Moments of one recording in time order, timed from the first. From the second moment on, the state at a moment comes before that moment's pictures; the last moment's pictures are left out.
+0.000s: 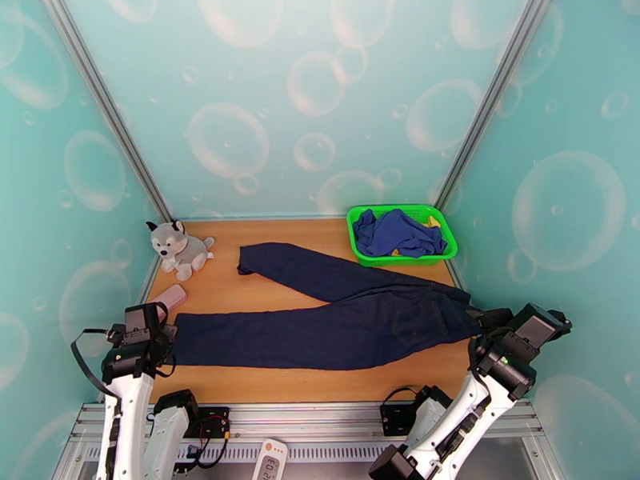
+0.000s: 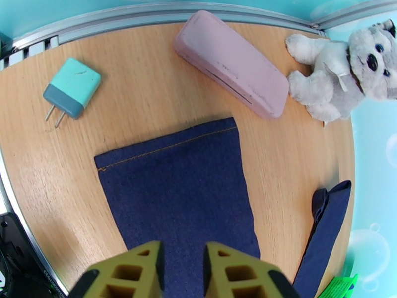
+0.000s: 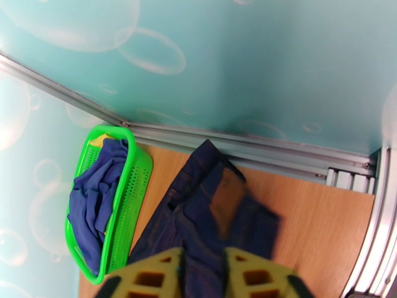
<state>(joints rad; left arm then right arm) 0.24 0.65 0.70 -1.02 -0.14 -0.99 -0.89 0.63 0.89 -0.86 -0.13 0.62</state>
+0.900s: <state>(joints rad) -0.26 1.78 1.38 -0.54 -0.16 -0.70 0.34 1.24 0.77 -0.23 -0.11 0.67</state>
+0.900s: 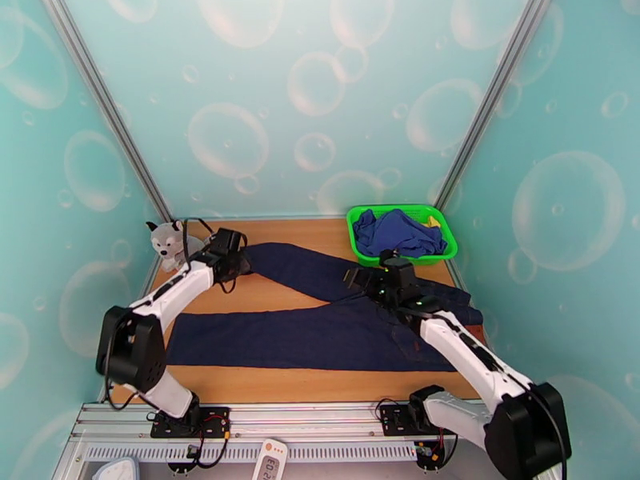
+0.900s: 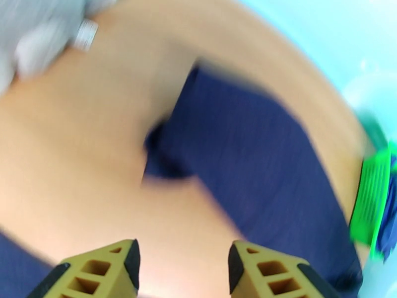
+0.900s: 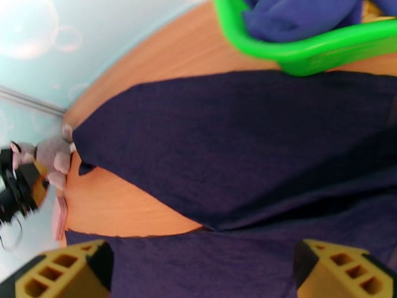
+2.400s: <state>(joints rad) -0.72 1.64 1.12 -0.55 -0.40 -0.92 0.24 1.27 0.64 -0.06 -0.12 0.66</state>
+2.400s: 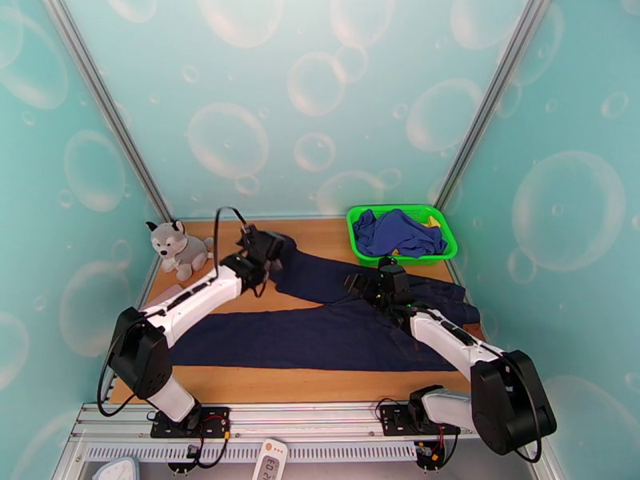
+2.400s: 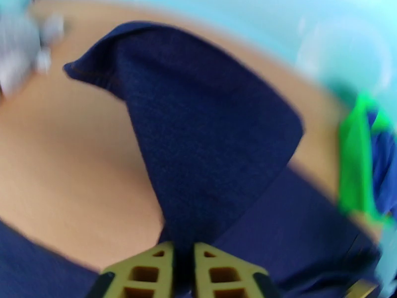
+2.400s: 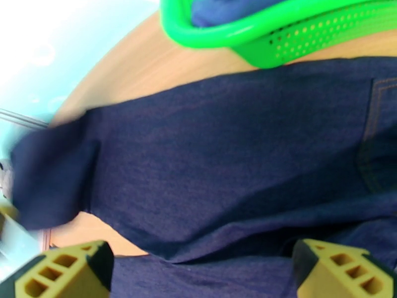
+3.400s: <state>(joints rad) -0.36 1.64 0.99 -0.33 -0.11 -0.79 0.32 1.31 0.65 -0.07 -0.13 0.69</state>
